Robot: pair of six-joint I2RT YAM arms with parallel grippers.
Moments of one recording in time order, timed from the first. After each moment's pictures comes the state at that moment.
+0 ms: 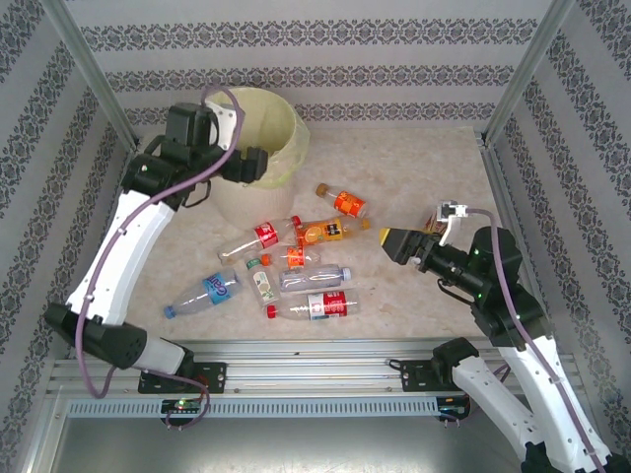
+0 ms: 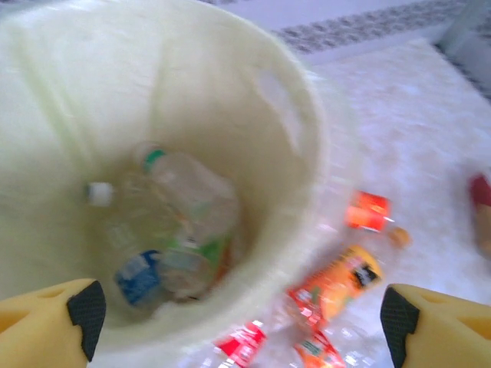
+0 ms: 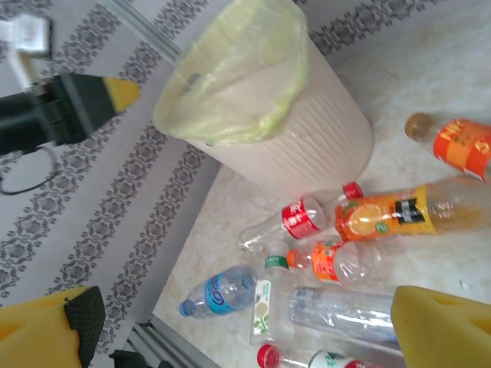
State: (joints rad) left arm -0.34 1.41 1.71 -0.89 0.09 -0.05; right arm 0.34 0.59 0.85 -0.53 -0.44 0.72
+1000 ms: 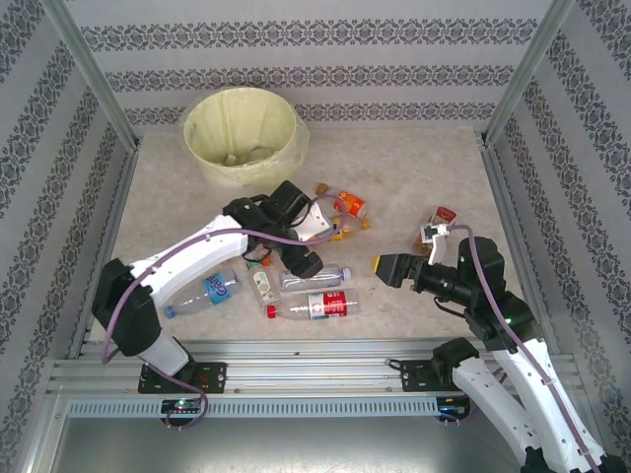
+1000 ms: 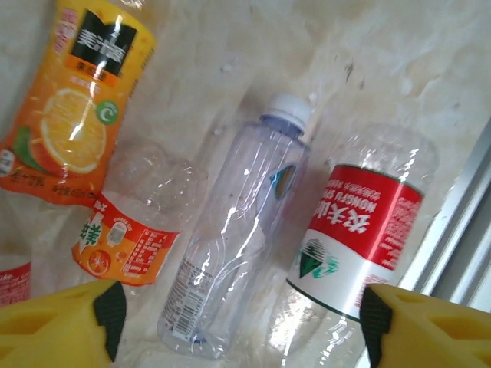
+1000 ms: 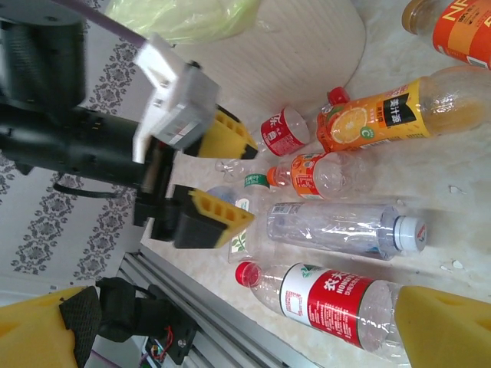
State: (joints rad) left arm -0.72 1.60 1.35 -0.89 0.21 0.21; right arm 0.35 0.53 0.74 -0.67 -0.56 0.64
